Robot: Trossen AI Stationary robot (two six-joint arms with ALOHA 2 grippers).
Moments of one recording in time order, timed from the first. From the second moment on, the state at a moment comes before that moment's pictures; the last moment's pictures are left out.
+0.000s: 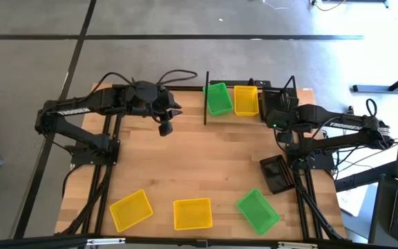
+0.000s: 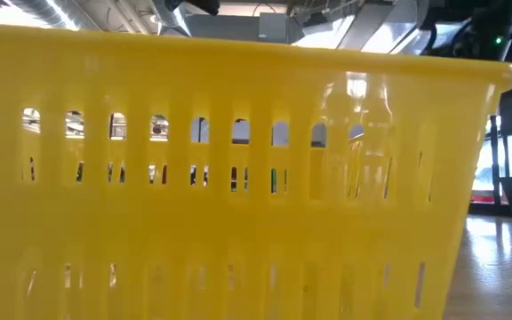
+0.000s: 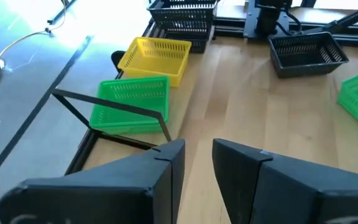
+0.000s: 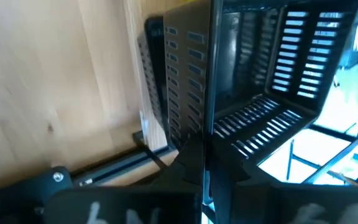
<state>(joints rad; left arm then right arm) 0.13 1.24 1.40 -0.67 -0.22 0.00 -0.19 0.97 0.88 -1.35 0.60 -0.12</state>
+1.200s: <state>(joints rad) 0.13 1.24 1.40 -0.67 -0.22 0.01 -0.33 0.97 0.84 -1.24 0.55 -0.31</state>
